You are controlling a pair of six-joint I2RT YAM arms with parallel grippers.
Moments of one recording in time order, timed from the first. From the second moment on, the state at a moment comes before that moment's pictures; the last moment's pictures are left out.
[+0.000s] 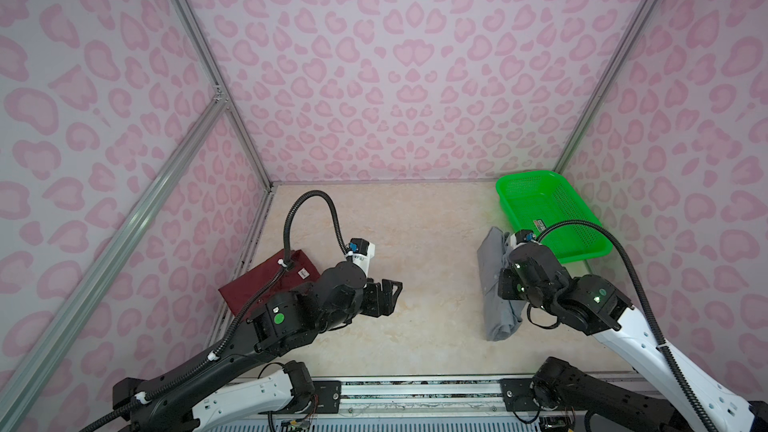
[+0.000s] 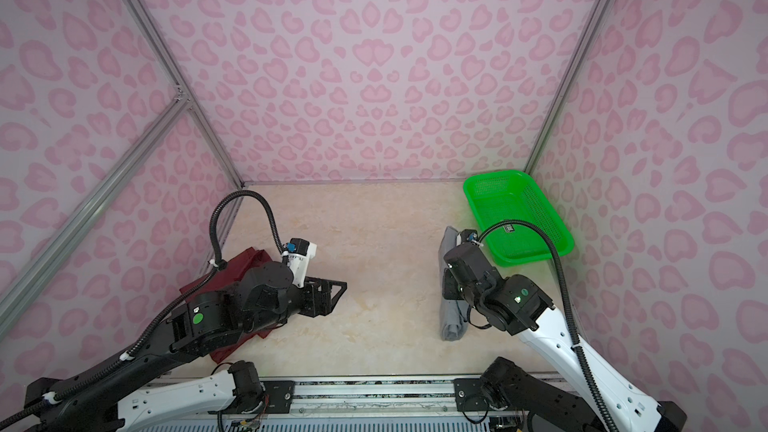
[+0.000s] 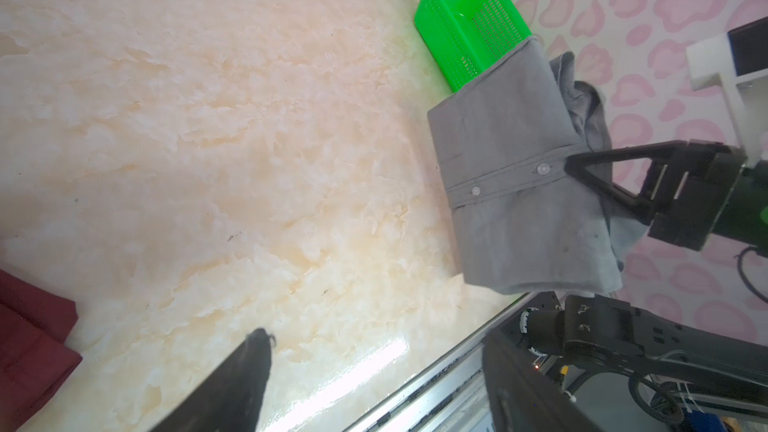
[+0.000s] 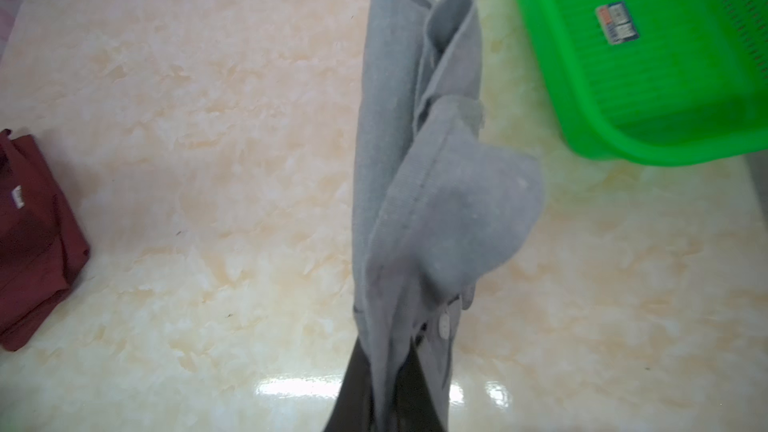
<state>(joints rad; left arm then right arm) -1.03 0.86 1.02 -0.77 -0.21 -0.74 0.69 0.94 1.12 -1.13 0.38 0.62</state>
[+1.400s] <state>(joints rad) -1.03 0.38 0.57 -0.92 -0.32 -0.98 1.18 1.78 1.52 -0.92 0.17 0.70</state>
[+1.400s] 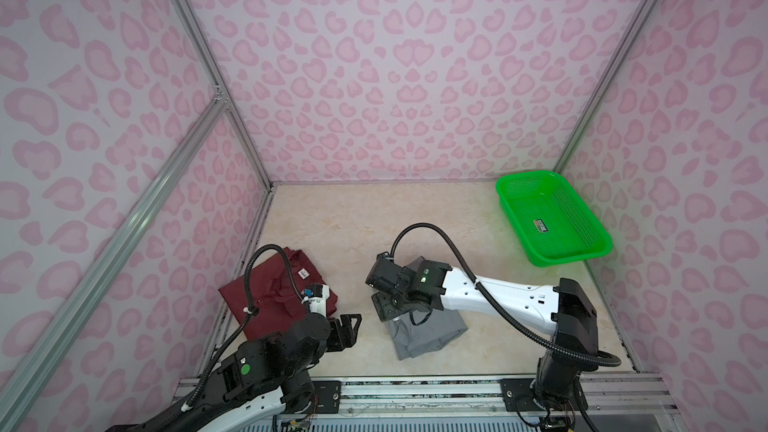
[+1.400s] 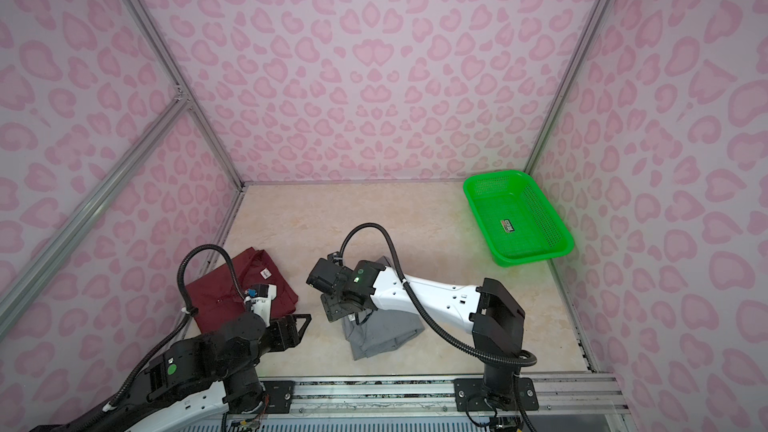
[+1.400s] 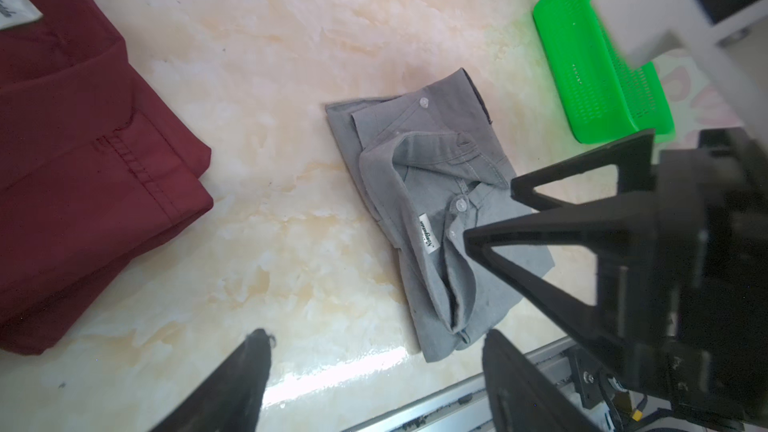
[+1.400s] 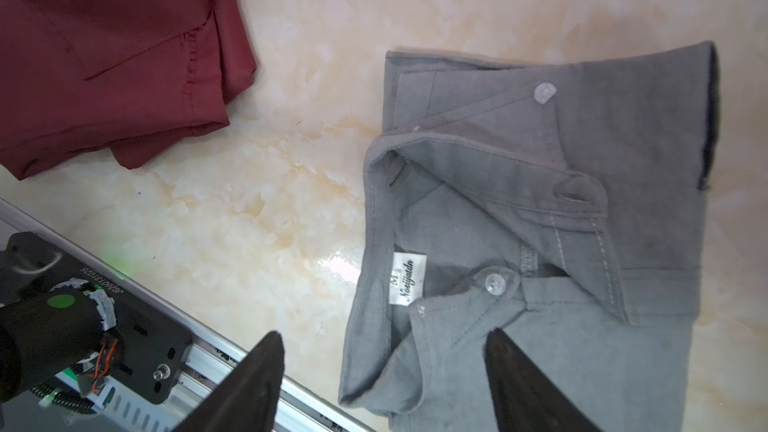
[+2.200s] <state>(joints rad) -1.02 0.69 0.38 -0.59 -0.22 -1.07 0.78 1.32 0.67 -0.69 0.09 0.73</state>
